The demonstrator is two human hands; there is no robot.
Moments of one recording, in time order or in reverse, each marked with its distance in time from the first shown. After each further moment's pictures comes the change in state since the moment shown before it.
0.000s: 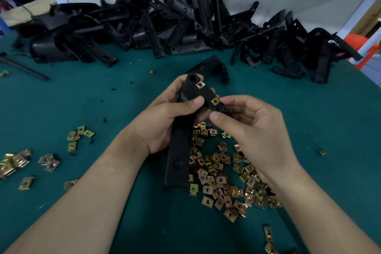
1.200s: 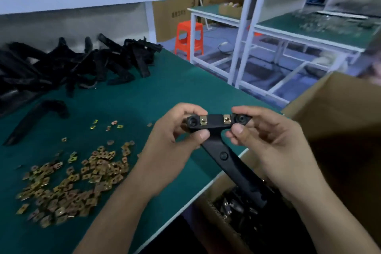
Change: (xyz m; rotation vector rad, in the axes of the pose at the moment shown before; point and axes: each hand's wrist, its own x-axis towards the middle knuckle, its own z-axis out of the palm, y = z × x) left_hand -0.039 -0.099 0.287 0.691 -0.469 0.037; right_hand -0.245 -0.081 -0.210 -0.070 0.695 -0.067
